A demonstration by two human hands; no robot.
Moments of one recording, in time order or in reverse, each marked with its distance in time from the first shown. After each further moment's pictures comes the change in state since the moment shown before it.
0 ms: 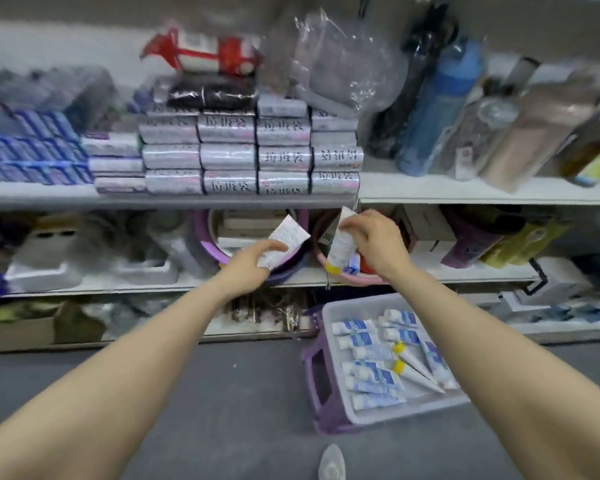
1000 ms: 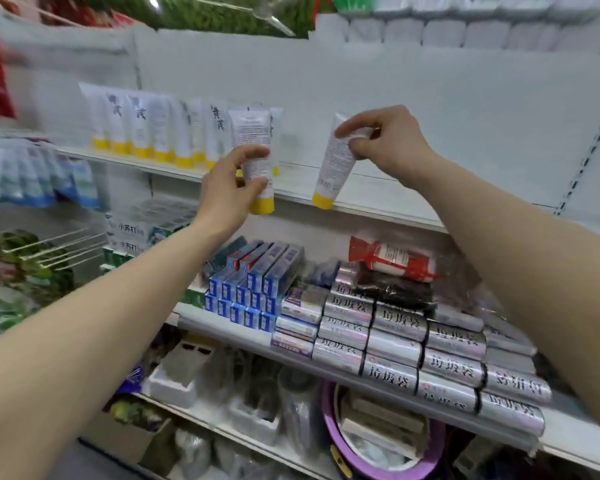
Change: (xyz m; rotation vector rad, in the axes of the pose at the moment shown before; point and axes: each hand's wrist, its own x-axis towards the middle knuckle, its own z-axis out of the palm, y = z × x) left_hand -0.079 0.031 -0.438 -0.080 1.111 0.429; right_hand 0.255 -0.453 -0.113 0.378 0.169 -0.628
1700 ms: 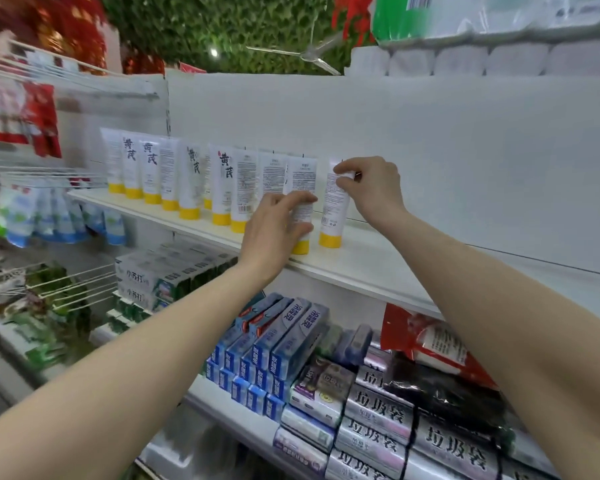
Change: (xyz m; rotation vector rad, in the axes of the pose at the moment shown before) left_hand 0.102 -0.053 0.082 0.371 0.013 0.055; right_hand 0.144 0.092 0.096 -0.021 0.090 -0.068
